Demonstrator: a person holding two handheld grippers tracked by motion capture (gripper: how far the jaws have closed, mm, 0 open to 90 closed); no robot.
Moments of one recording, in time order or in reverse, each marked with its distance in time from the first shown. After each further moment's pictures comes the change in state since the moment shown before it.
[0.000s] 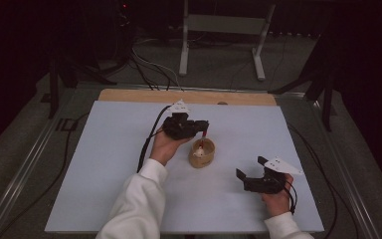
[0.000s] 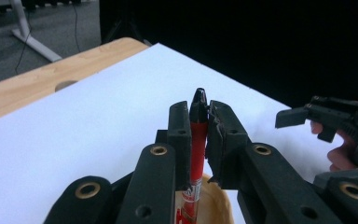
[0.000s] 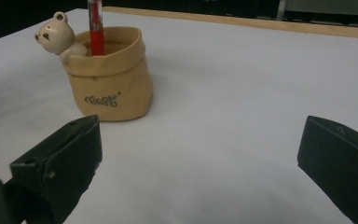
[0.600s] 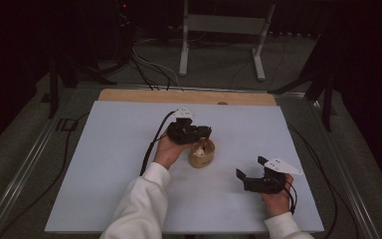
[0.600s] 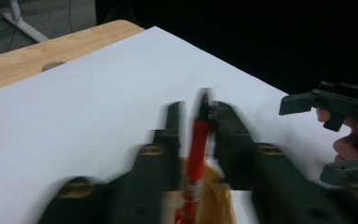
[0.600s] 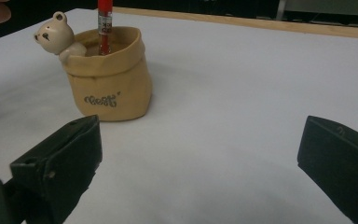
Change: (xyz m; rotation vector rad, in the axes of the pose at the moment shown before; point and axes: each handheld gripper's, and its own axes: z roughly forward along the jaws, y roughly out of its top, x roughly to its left) left arm -0.003 -0.013 0.016 0.039 0.000 -0.016; right arm 0.000 0.000 0.000 0.001 -0.001 -0.001
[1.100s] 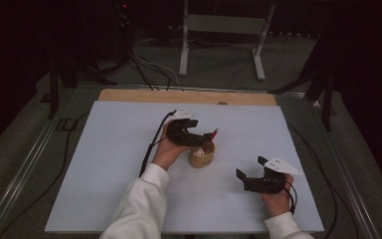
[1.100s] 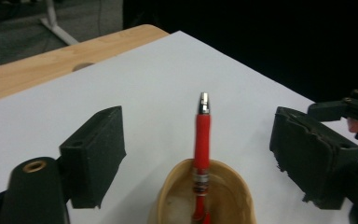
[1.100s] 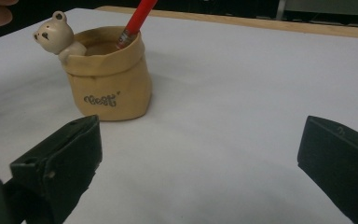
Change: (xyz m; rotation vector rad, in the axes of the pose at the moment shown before) left arm -0.002 -0.002 -0.003 -0.028 0.112 -0.014; right arm 0.000 0.000 0.000 0.001 -0.001 0.000
